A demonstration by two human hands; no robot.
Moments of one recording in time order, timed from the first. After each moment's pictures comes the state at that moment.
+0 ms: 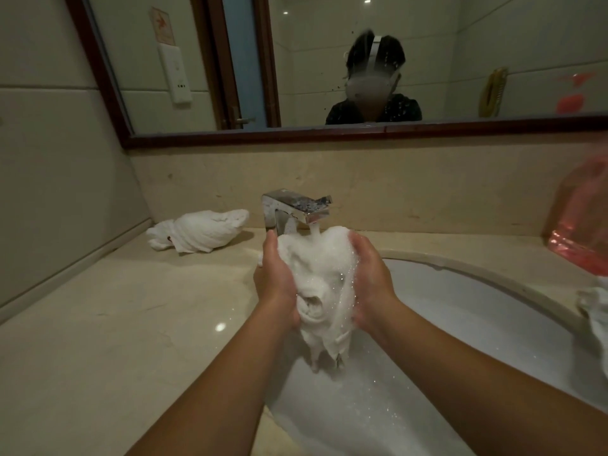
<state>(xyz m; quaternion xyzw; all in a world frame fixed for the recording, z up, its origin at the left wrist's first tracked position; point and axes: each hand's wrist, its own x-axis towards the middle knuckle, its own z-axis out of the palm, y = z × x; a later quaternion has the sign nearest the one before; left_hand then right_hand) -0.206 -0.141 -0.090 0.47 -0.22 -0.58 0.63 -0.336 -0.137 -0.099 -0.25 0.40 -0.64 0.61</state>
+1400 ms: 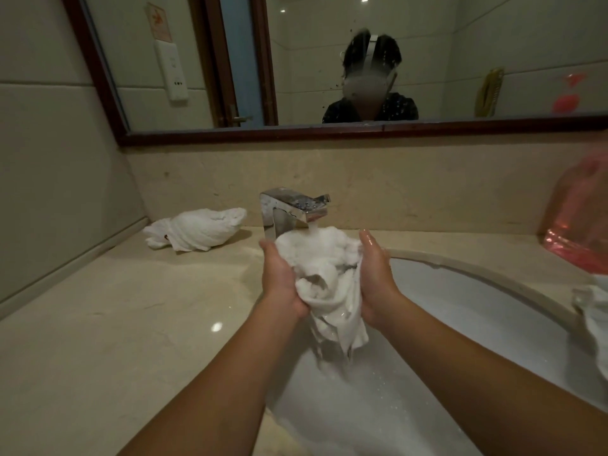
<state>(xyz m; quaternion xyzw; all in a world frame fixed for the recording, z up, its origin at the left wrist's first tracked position) -0.222 -0.125 -0.061 0.44 -0.18 -0.65 0.60 -0.345 -0.142 -0.098 -0.25 0.49 -0.60 0.58</state>
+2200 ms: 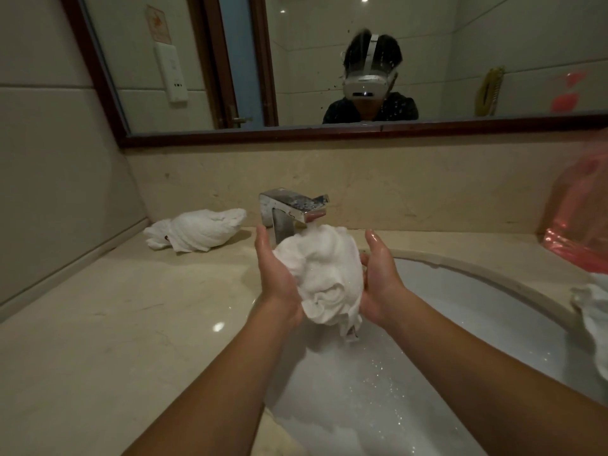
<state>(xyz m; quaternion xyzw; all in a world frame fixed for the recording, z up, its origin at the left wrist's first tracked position) -0.217 -0.113 -0.063 0.38 -0.28 -0.63 0.62 -0.353 -0.117 -0.070 -0.22 0.43 -0.57 0.67</state>
